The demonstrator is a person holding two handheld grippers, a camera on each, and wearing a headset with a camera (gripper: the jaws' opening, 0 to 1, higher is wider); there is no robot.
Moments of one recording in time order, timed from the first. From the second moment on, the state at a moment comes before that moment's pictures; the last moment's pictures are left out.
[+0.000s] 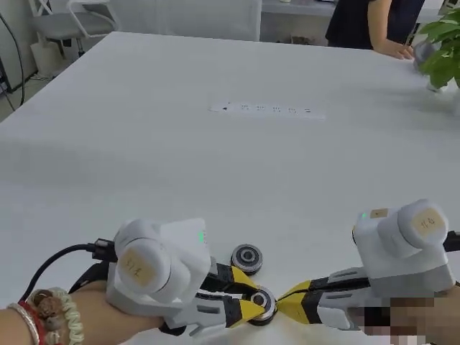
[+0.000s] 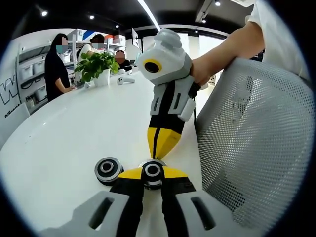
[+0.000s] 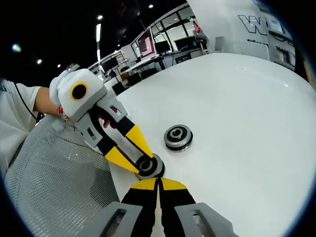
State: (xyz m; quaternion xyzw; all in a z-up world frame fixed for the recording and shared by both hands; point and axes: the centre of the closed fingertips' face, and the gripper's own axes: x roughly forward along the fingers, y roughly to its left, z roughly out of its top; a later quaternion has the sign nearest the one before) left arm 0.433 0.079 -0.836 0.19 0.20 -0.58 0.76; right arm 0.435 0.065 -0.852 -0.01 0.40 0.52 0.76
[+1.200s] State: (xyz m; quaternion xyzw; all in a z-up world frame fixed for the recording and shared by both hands) left arm 0.436 0.078 -0.836 0.19 0.20 -0.60 0.75; right arm 0.437 0.068 -0.842 0.08 0.43 0.49 0.76
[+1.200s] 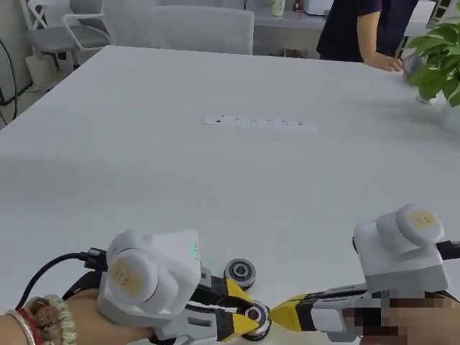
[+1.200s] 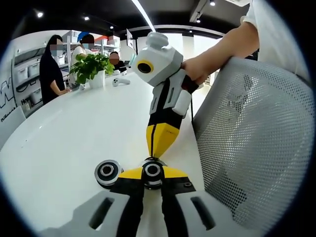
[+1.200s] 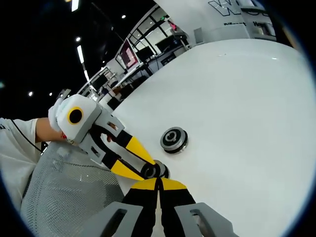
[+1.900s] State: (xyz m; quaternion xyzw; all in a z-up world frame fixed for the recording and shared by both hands) left arm 0.436 0.077 -0.836 0.20 0.19 -0.61 0.74; right arm 0.437 0.070 -0.840 0.07 0.43 0.49 0.76
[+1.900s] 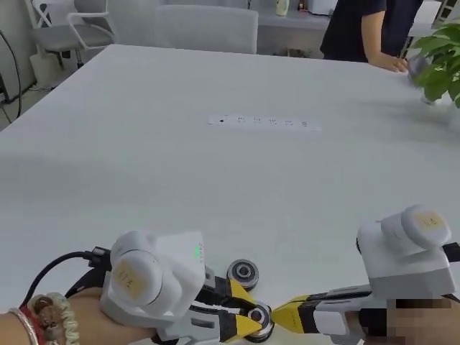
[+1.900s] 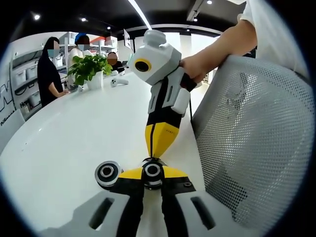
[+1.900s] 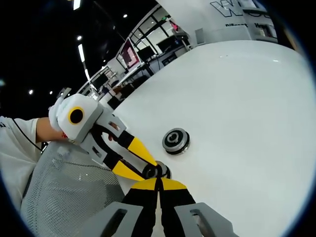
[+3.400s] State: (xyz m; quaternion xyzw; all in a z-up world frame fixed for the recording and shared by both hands) left arm 0.435 0.077 -0.836 0.21 0.19 -0.61 0.74; right arm 0.434 0.077 -0.832 0.07 0.42 0.50 0.75
